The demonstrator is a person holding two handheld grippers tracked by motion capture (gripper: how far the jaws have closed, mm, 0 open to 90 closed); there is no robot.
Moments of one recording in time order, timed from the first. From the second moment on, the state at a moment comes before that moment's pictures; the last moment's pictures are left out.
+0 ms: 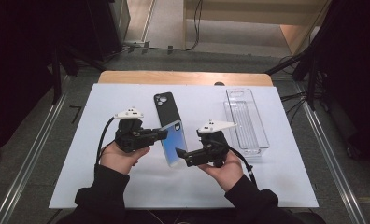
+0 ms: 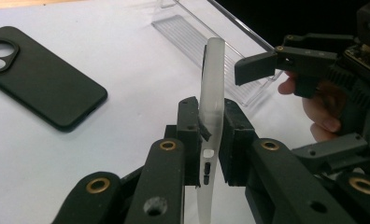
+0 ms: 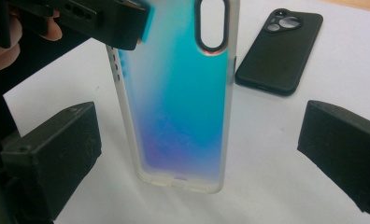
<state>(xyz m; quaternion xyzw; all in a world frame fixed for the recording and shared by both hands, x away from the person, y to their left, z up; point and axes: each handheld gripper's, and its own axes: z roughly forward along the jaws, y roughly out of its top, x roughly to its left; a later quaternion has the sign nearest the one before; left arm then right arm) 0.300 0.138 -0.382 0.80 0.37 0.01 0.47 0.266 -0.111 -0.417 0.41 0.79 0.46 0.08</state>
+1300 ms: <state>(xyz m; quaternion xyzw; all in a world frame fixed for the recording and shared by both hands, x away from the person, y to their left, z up) 0.288 0.109 -0.388 0.80 0.38 0.00 0.46 0.271 -0.084 -0.431 0.45 0.77 0.44 0.10</state>
